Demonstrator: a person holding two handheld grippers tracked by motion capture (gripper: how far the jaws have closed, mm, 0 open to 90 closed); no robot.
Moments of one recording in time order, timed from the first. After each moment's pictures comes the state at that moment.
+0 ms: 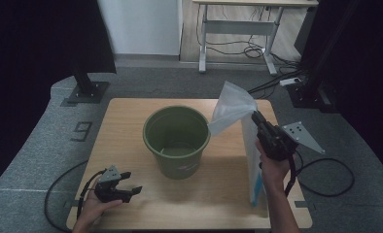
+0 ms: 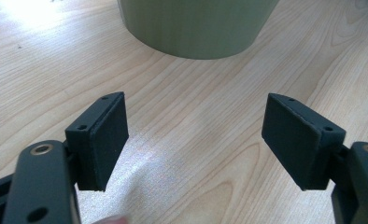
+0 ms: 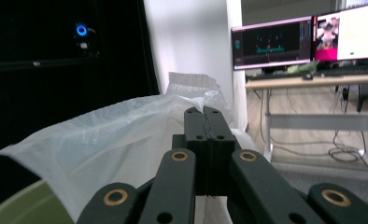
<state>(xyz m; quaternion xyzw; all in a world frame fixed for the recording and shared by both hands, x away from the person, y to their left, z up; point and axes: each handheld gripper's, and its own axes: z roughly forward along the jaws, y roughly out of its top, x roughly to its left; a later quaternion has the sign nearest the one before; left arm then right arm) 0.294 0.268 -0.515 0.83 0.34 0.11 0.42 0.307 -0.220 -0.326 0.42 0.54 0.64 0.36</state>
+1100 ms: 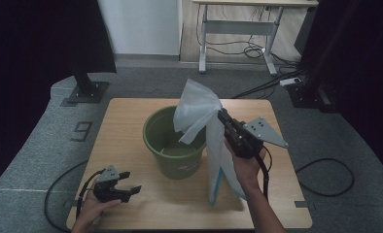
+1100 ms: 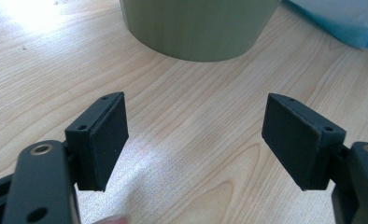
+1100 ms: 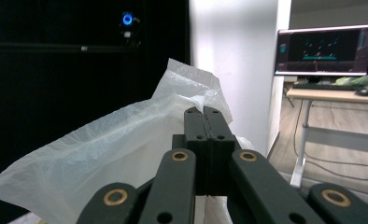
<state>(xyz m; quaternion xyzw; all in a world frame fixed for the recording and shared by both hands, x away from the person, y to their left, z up) 0.294 0.272 -0.513 0.83 0.35 0.11 0.42 0.309 -0.144 -0.321 0.35 0.60 0.64 0.34</state>
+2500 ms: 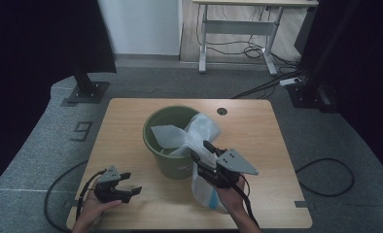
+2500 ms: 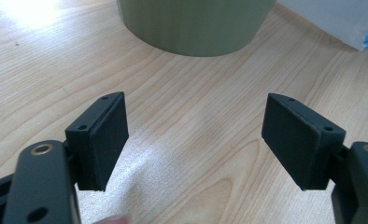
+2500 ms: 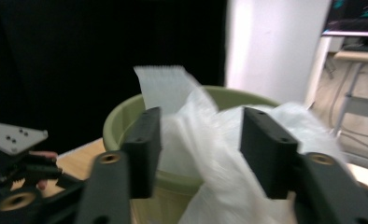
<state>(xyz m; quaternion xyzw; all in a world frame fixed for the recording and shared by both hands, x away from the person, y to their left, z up) 0.294 0.269 -0.516 0.84 0.34 0.11 0.42 0.269 -0.109 -0.387 0.33 0.66 0.61 0.30</state>
